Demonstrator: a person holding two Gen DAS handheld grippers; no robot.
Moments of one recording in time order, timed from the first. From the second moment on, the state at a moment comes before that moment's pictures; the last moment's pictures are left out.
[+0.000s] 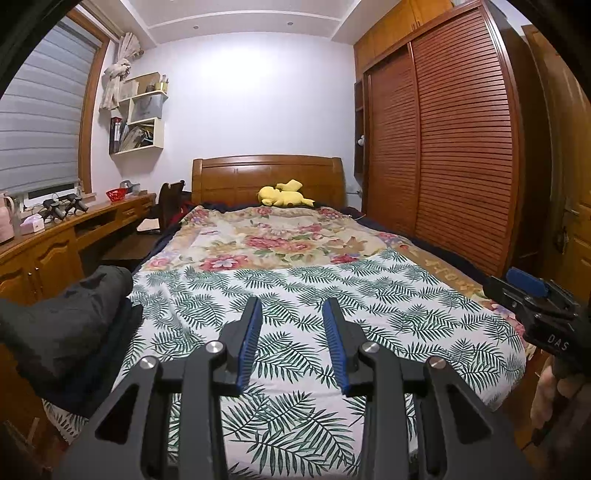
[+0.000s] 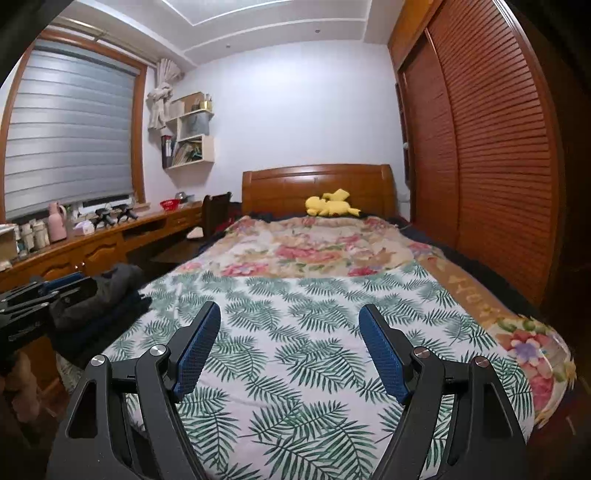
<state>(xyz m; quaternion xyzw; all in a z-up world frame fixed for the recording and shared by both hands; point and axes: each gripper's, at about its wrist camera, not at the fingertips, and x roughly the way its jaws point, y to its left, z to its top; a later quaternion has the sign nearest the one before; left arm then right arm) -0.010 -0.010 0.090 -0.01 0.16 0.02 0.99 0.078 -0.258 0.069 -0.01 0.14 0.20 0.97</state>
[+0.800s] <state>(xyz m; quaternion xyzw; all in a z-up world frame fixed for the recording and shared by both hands) -0.009 -0.008 0.082 -0.02 0.17 0.02 0.98 0.079 -0.259 0.067 0.00 0.14 0.21 0.97</state>
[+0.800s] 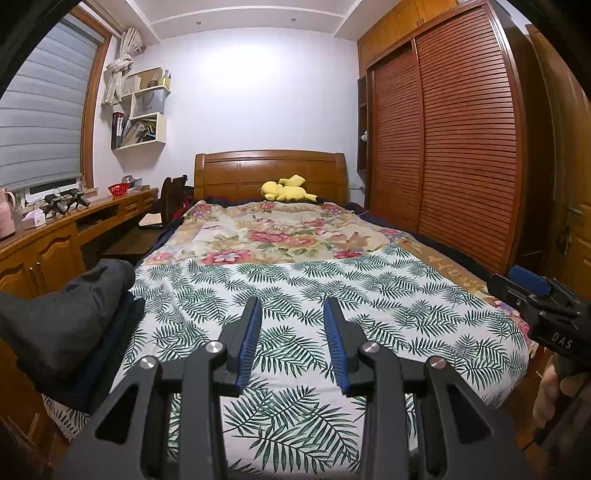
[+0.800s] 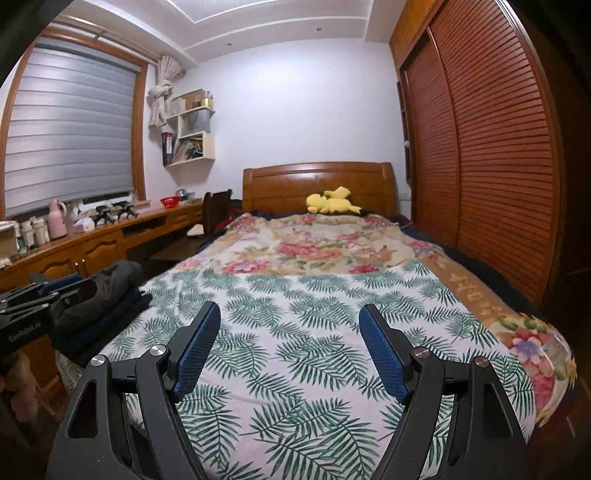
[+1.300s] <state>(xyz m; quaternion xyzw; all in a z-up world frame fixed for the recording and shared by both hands) -0.007 -0.006 0.078 -0.02 0.18 0.02 0.98 0.078 -0.259 0.067 -0.01 0.14 0.21 0.97</state>
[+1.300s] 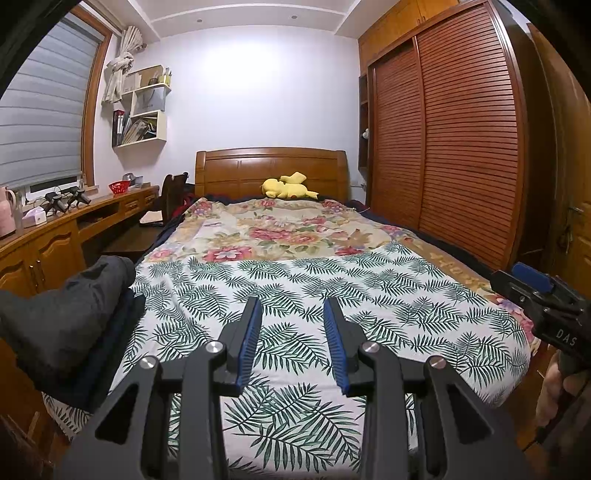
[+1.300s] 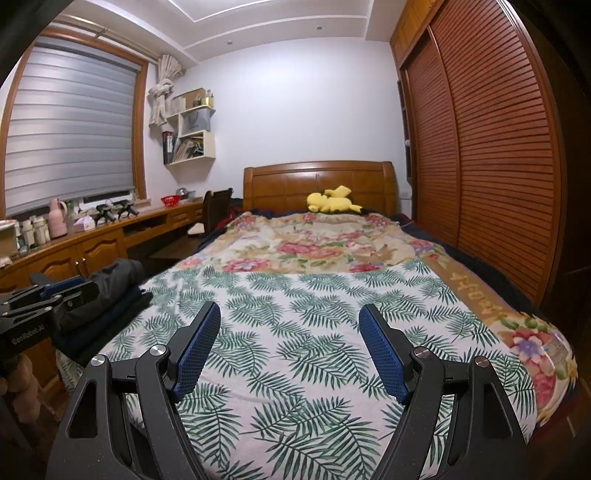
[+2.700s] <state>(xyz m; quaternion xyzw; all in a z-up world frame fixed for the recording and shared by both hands) -0.011 0.001 0.077 -0.02 0.17 0.02 0.98 0.075 -0.258 0.064 -0.01 0.14 0.21 0.97</state>
